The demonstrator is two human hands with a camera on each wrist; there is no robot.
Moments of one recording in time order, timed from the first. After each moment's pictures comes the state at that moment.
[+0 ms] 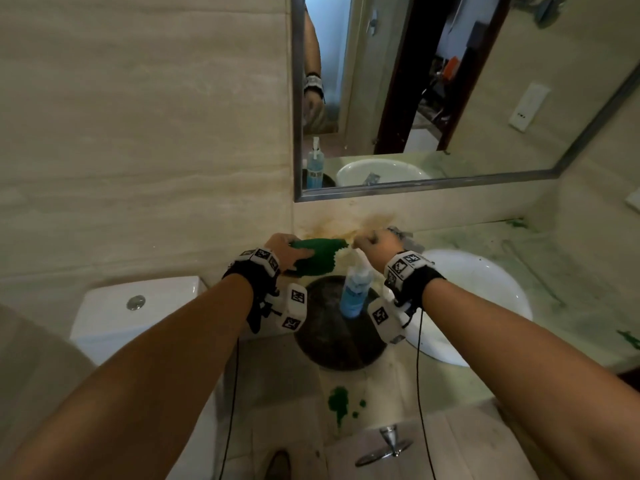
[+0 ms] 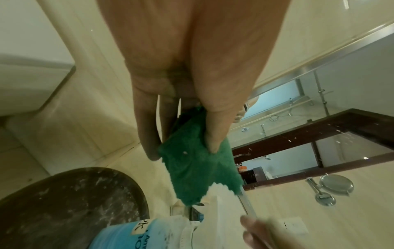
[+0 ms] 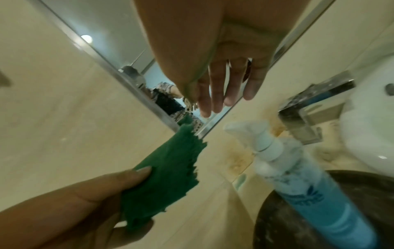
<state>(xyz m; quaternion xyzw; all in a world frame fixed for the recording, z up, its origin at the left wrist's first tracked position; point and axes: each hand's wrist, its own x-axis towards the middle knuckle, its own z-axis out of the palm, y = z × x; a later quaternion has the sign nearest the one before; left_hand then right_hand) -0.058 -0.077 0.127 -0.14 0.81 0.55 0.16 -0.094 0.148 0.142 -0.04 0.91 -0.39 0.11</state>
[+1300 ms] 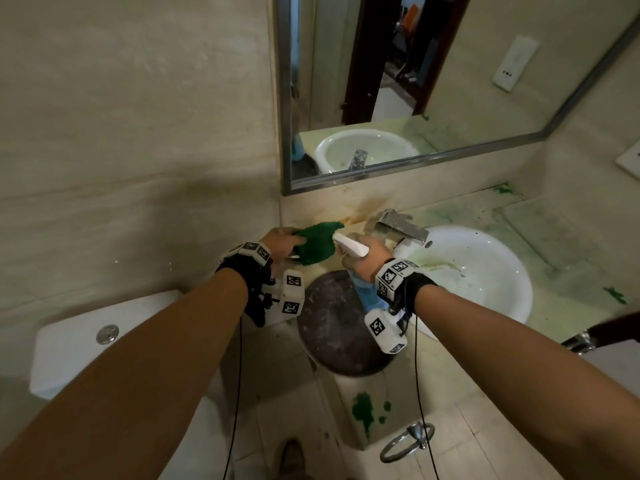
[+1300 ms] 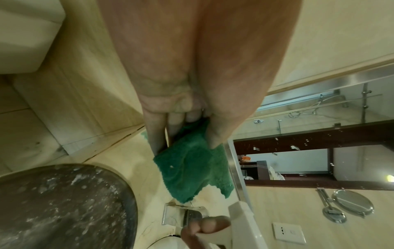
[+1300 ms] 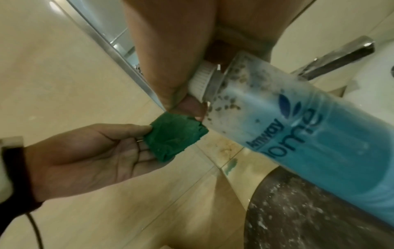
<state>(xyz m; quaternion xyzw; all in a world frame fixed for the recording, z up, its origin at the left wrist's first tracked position) -0.127 -0.101 0.111 -0.18 0.68 0.67 0.24 -0.117 0.100 0.091 -0.03 0.93 -0.34 0.11</state>
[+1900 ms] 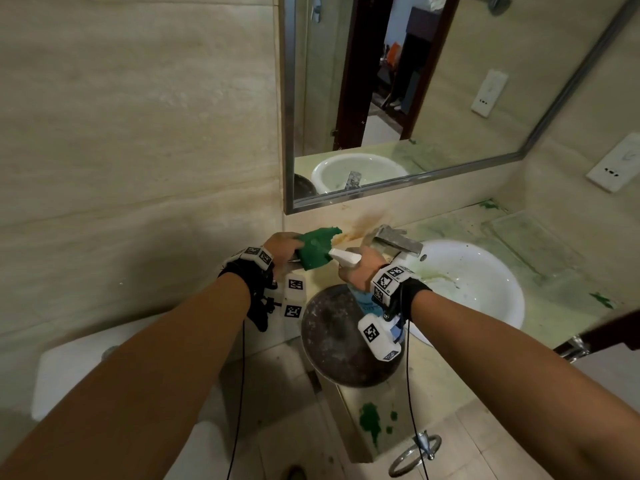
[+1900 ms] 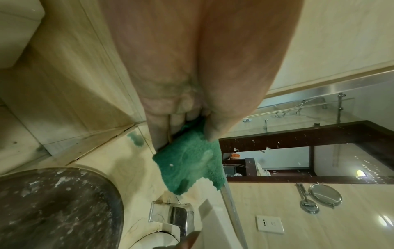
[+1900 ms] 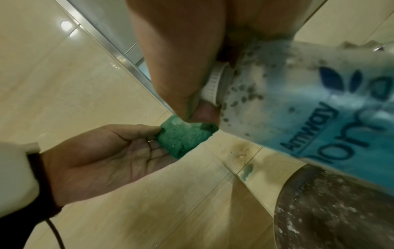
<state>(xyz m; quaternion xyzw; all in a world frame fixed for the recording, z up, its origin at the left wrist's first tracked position) -0.126 -0.111 0.137 -0.15 0.68 0.68 0.24 -0.100 0.078 0.124 -0.01 0.95 -0.27 0.13</state>
